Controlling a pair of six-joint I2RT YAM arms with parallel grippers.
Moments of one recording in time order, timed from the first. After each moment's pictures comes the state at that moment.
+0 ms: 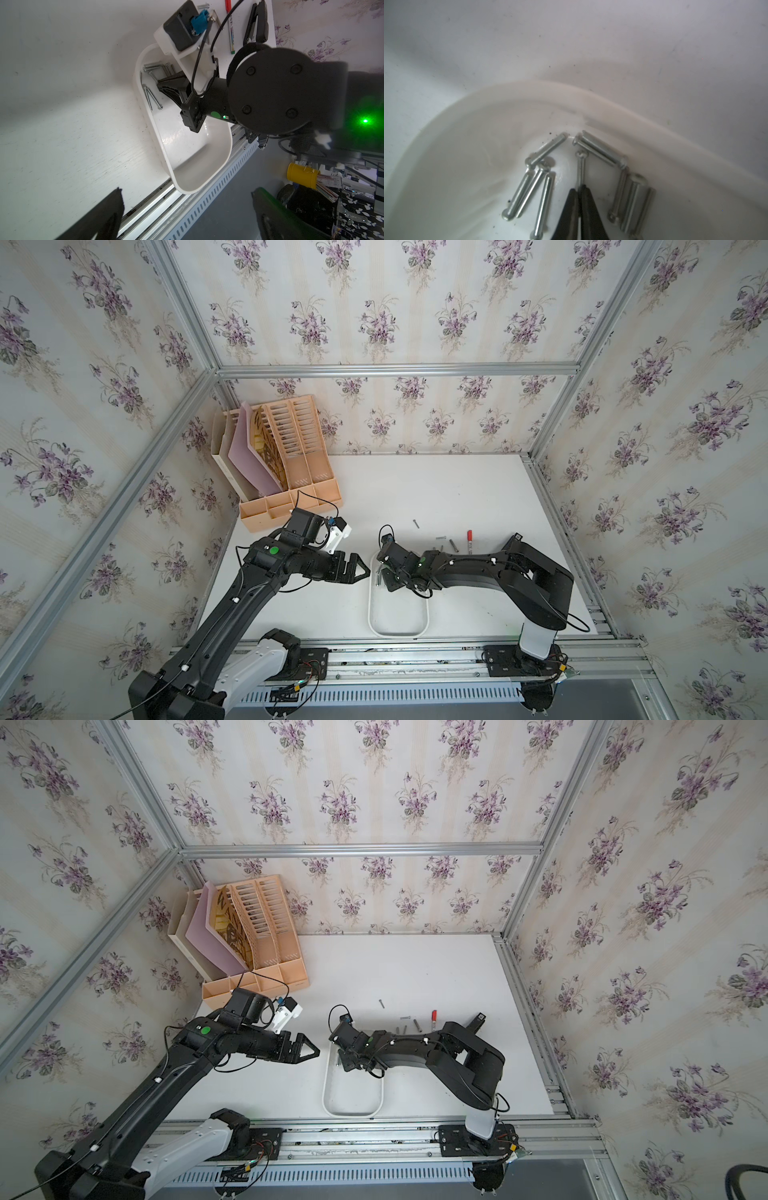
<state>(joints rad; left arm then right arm) -0.36 1.00 0.95 -1.04 0.59 -0.27 1.07 1.83 1.02 -0.27 0.15 0.56</state>
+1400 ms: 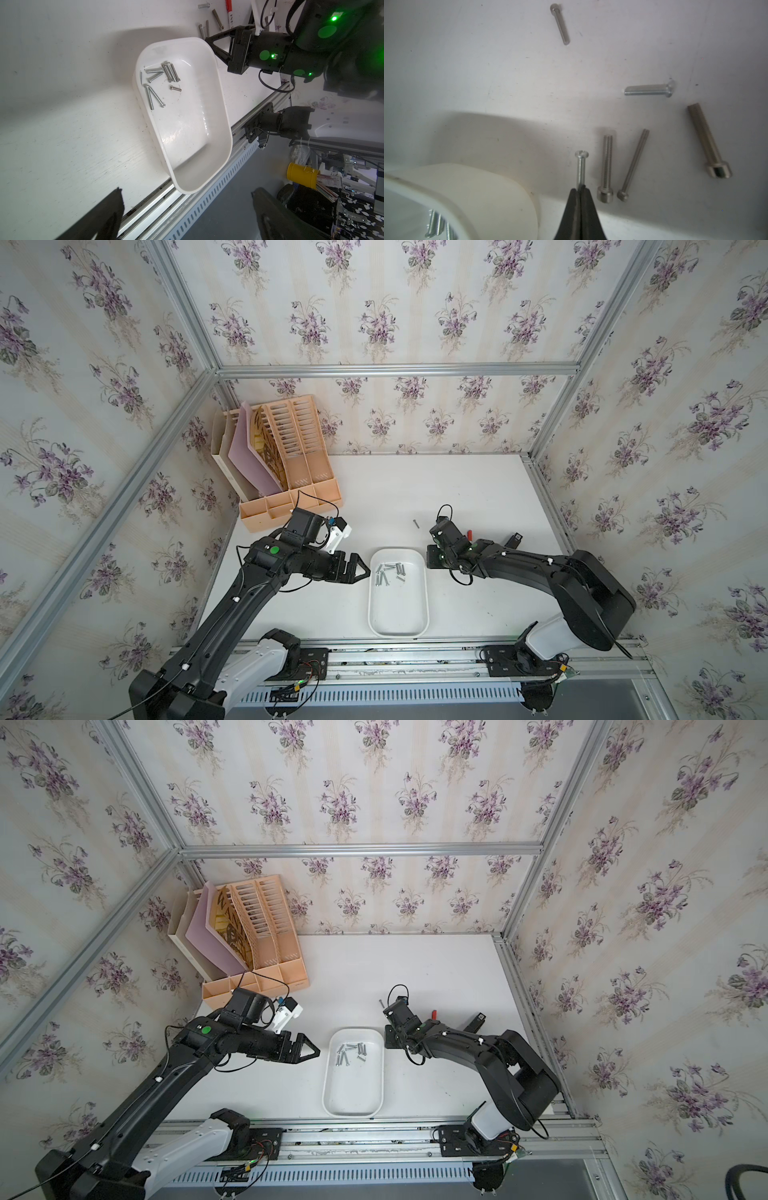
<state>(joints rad) -0.36 1.00 0.95 -1.04 0.59 -0.27 0.71 1.56 0.76 -0.24 0.07 0.63</state>
